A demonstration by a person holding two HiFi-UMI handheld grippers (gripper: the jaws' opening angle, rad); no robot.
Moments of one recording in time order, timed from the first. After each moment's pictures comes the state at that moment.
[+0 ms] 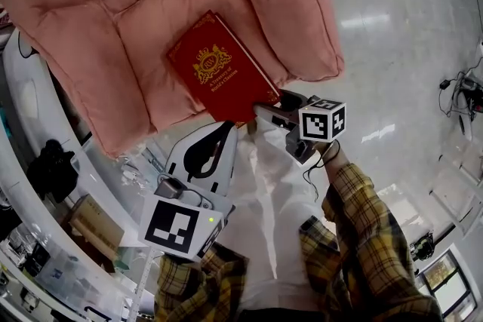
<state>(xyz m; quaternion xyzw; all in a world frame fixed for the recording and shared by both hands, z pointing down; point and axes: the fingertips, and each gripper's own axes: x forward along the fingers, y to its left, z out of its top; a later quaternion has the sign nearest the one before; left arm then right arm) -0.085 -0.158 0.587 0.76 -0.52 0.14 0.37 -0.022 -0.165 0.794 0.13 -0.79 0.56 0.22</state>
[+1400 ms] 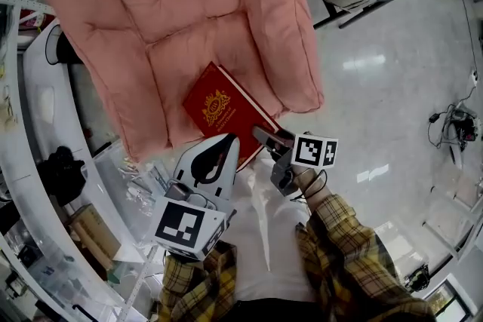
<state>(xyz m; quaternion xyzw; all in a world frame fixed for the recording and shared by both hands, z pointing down) -0.080 -0.199 0.497 0.75 -0.56 0.12 0.32 -0.024 -0.201 0.689 0.20 -0.72 0.65 0.15</state>
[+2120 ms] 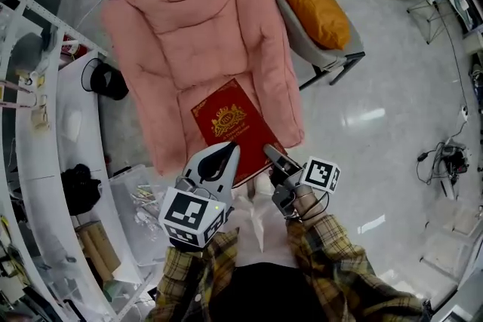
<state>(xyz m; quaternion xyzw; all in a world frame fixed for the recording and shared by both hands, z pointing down) -0.080 -0.207 0.344 0.77 -0.58 0.10 0.23 -0.008 -0.234 0.502 0.21 -0.70 0.68 0.00</state>
